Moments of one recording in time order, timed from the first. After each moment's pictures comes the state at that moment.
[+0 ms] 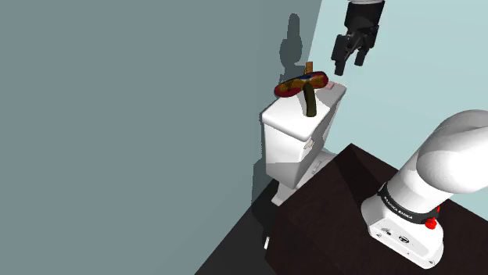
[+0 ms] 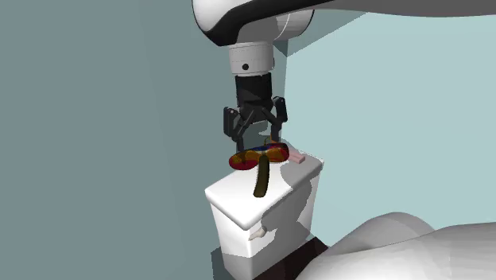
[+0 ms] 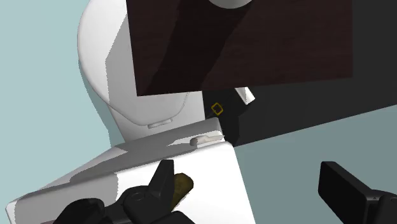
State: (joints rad) arm -0.02 -0.74 -0.02 -2.41 -0.07 1.57 0.05
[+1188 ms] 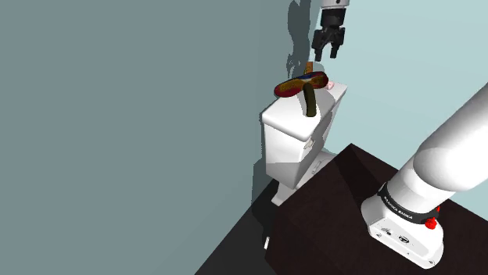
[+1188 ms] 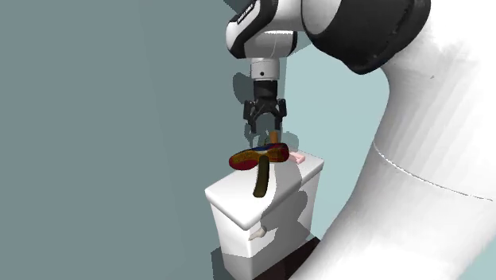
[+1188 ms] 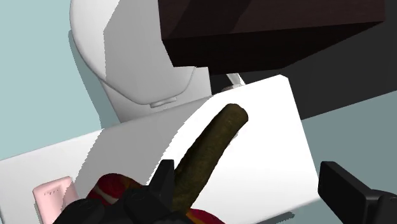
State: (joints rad) arm -0.08 -0.08 -0.28 -1.93 0.00 1.65 -0.27
